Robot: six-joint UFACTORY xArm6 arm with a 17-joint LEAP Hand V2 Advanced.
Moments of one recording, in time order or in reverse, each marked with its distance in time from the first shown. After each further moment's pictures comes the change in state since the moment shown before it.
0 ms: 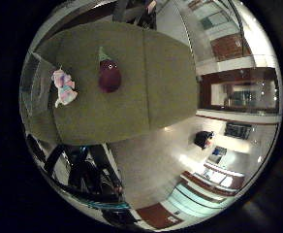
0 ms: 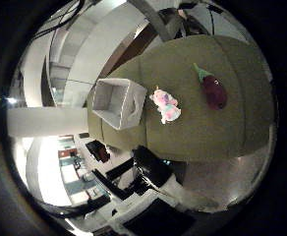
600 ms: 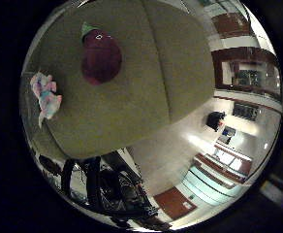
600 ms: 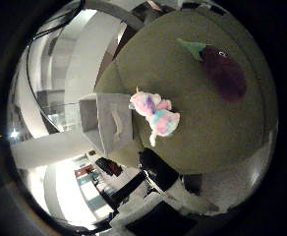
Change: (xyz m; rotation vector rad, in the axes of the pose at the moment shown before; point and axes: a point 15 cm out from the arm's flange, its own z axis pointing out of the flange) arm 0.031 -0.046 0.103 -0.036 -0.036 0.154
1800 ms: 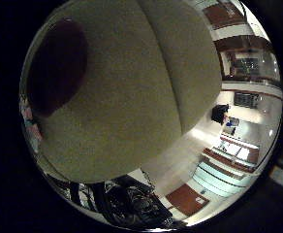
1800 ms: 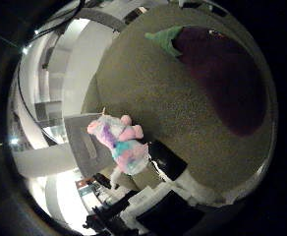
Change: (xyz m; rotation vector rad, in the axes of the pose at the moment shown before) arm 0.034 0.003 0.095 0.005 0.010 0.107
